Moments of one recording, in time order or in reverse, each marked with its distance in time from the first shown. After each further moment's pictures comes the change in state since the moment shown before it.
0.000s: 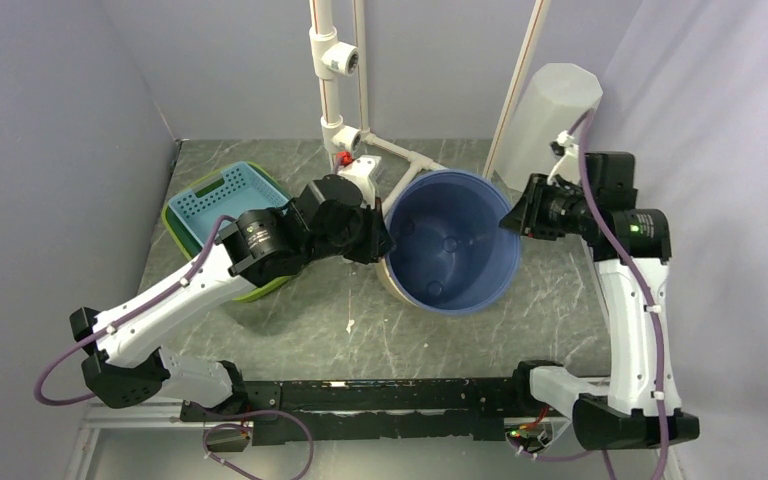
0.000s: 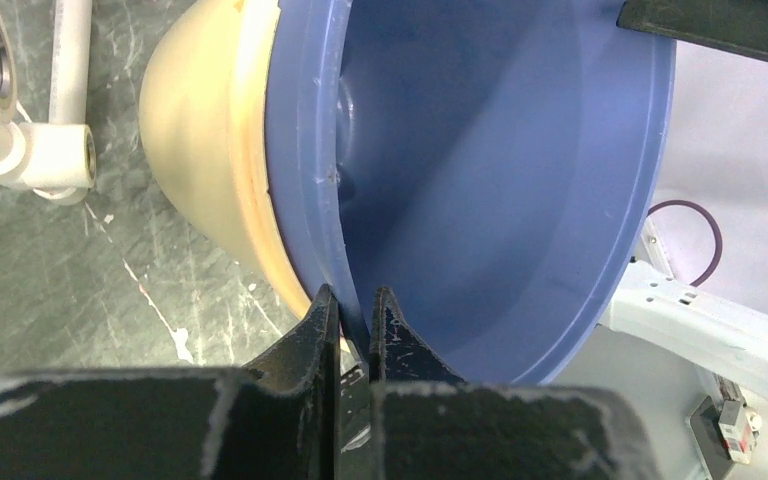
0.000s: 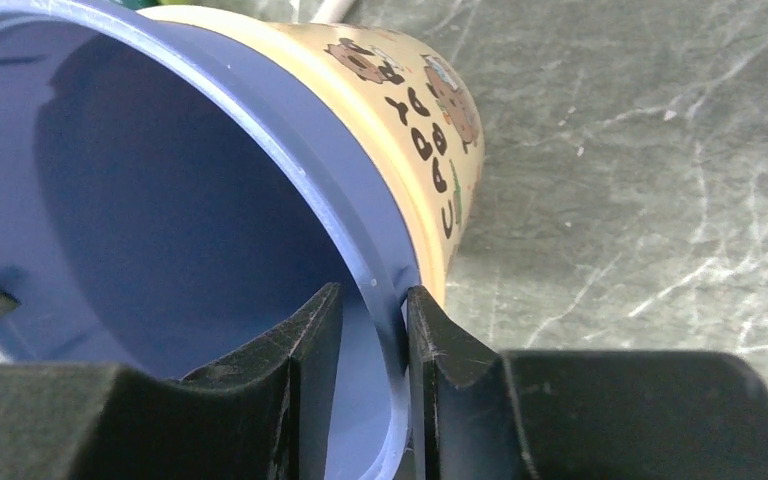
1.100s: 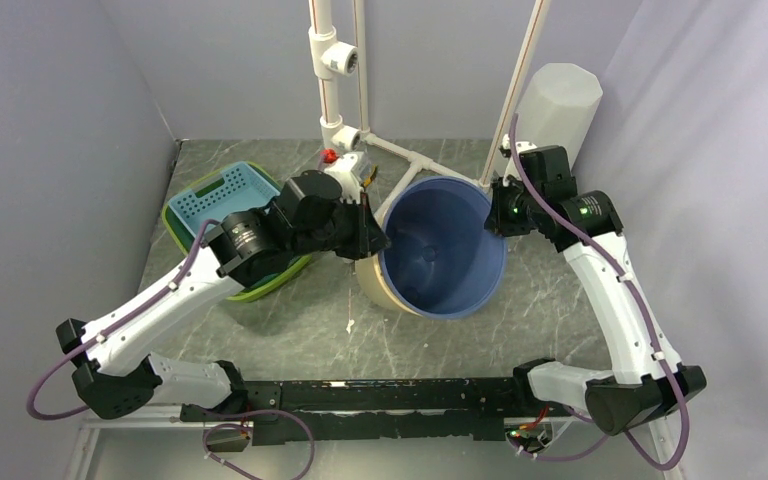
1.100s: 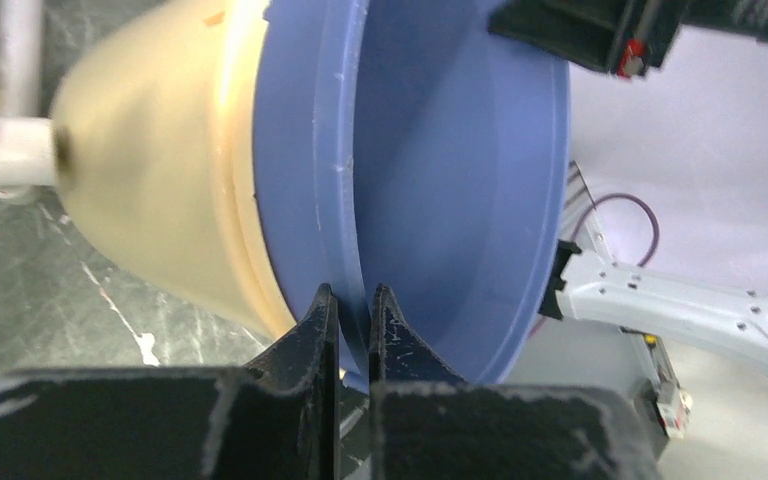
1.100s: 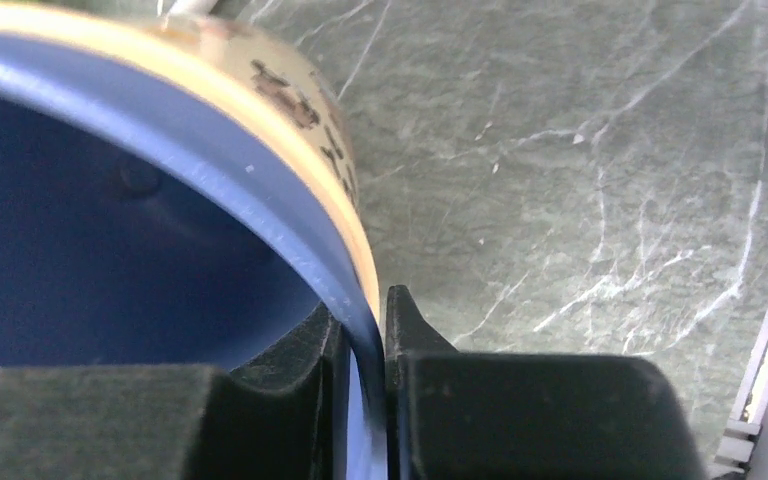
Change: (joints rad) left arm 0.083 -0.063 -0.097 0.074 0.163 -0.042; right arm 0.324 0.110 -0.064 0.103 0.448 -0.020
